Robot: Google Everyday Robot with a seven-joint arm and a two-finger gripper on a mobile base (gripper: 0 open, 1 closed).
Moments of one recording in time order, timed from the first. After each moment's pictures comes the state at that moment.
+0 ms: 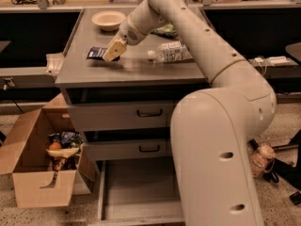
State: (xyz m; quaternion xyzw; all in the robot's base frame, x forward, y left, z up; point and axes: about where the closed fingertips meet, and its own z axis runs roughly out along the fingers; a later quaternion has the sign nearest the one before) arm 0.769 0.114 0.863 -0.60 0.69 0.24 0.33
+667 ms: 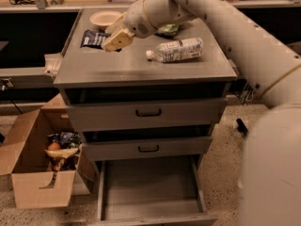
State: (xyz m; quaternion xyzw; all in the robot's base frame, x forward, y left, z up) arm 0.704 0.095 0.944 -0.61 0.61 0.23 0.44
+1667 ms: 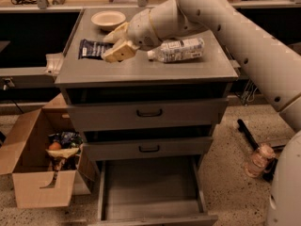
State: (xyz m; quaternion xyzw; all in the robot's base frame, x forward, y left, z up) arm 0.649 0.091 0.935 -0.64 0.56 0.27 0.44
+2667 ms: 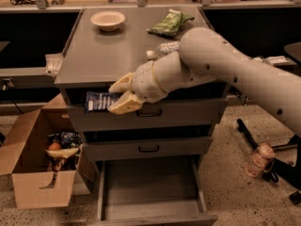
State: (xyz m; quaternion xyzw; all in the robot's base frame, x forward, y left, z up) arm 0.542 0.080 0.845 -0.67 0.58 0.25 0.40
